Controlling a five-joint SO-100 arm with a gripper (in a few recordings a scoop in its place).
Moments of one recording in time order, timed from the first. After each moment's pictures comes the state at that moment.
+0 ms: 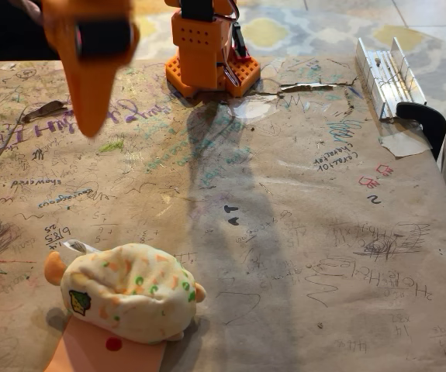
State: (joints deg) arm 20.7 83.1 85.7 82.8 -49.6
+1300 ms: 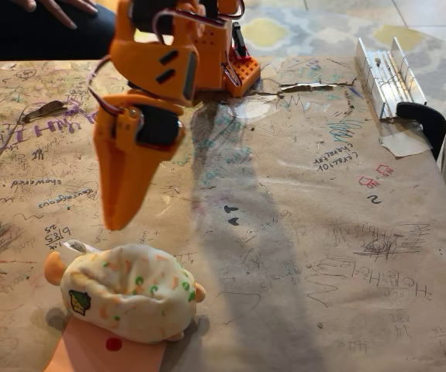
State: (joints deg) arm 14.1 97.9 130.3 12.1 -52.9
